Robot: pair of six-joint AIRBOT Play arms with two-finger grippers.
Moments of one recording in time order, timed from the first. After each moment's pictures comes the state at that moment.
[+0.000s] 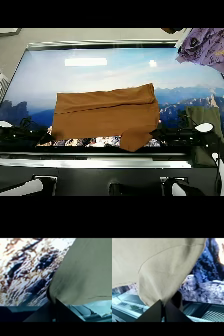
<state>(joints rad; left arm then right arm) 0.52 -1.36 0.69 0.99 -1.23 -1.34 -0.28 -1.09 0.55 -0.71 1.15 1.32</state>
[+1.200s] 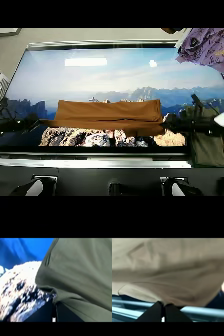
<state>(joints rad) 0.38 -0.96 0.74 1.11 -1.02 -1.52 -0.28 -0.94 0.81 -0.90 1.31 1.48</state>
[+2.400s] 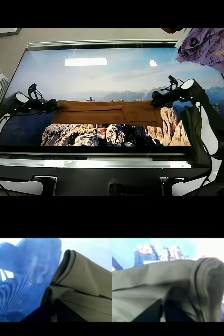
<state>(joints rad) 0.21 -1.62 1.14 1.11 -0.82 -1.45 -0.11 -1.73 1.41 -1.00 1.12 1.47</state>
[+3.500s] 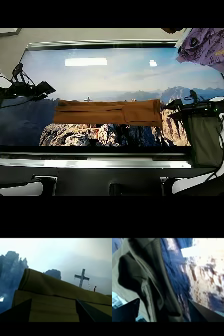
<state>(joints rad) 0.19 -1.49 1.35 1.09 -1.01 -1.53 -0.48 -1.81 1.30 -0.72 1.38 1.21</state>
